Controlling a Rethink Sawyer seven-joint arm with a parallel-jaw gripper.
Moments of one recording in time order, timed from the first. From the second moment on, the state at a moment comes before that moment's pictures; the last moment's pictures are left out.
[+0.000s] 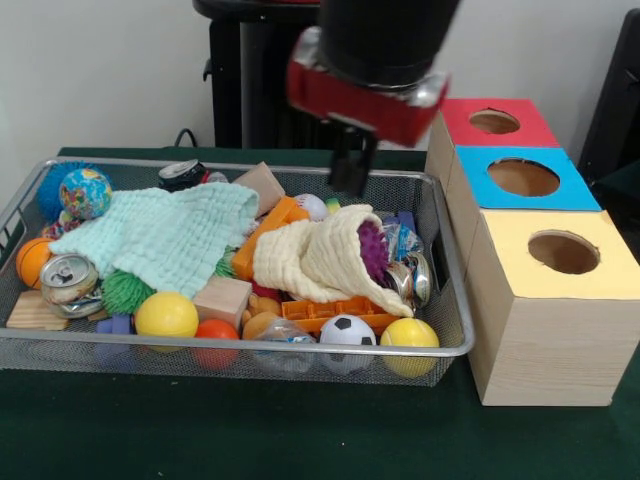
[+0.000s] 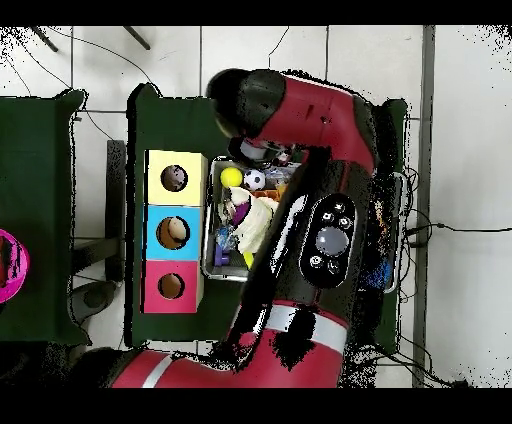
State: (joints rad) arm -0.05 -0.34 -0.38 0.87 0.21 1.25 1.82
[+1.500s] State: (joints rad) arm -0.18 -0.29 -0.27 0.84 -0.13 1.25 1.73
